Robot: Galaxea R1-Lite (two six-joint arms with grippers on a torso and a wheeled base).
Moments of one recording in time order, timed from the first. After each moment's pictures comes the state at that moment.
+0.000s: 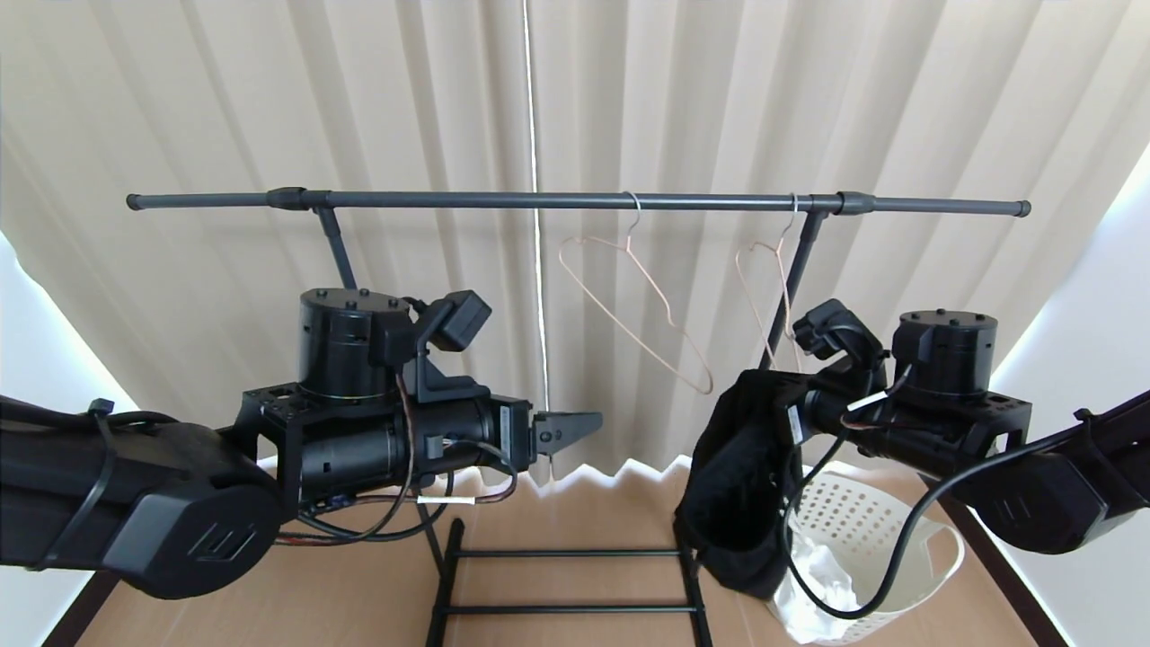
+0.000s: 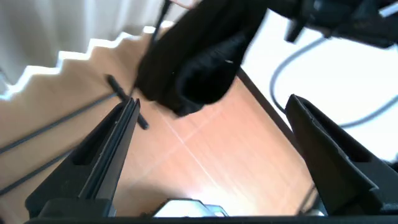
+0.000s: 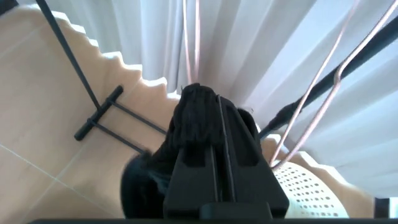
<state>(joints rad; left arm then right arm) -0.56 1.78 -0.82 -0.59 -0.31 -0.27 0.28 1.91 -0.73 -0.84 0.12 -0.20</state>
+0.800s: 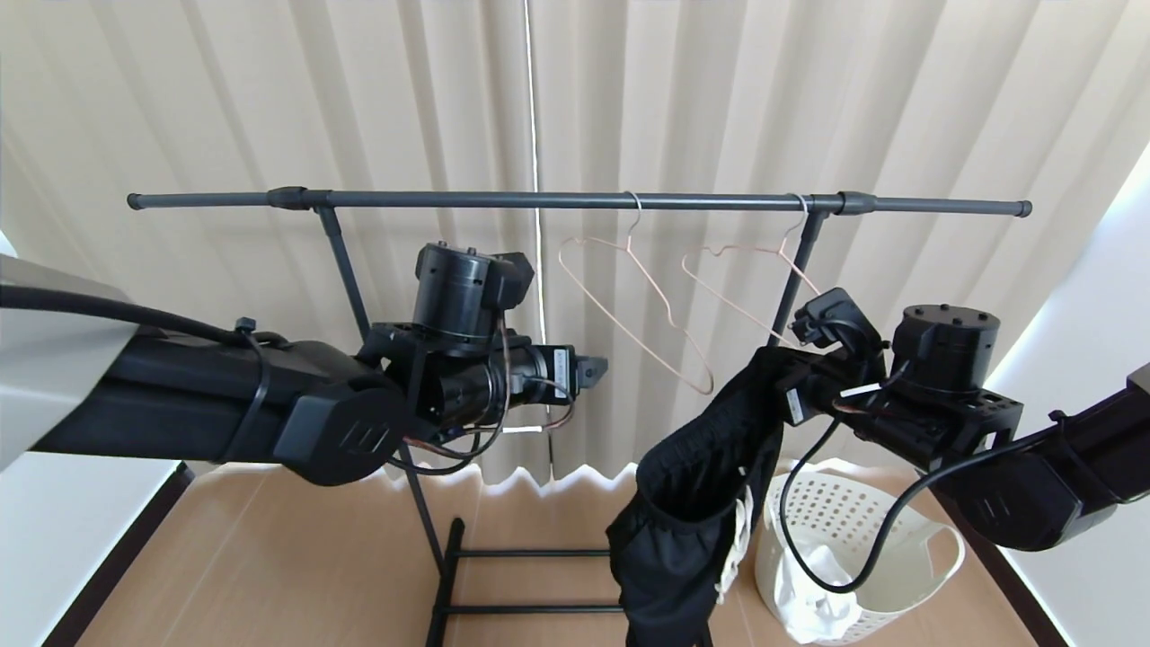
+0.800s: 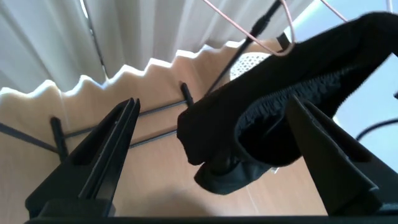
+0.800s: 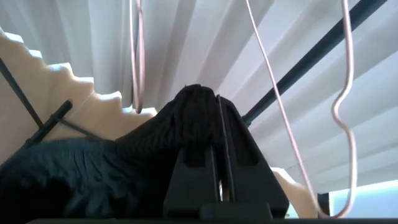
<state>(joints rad) -0.61 1.96 -1.20 -0.32 0.11 -0.27 0.27 1.96 -0.74 -0.99 -0.03 -0.28</state>
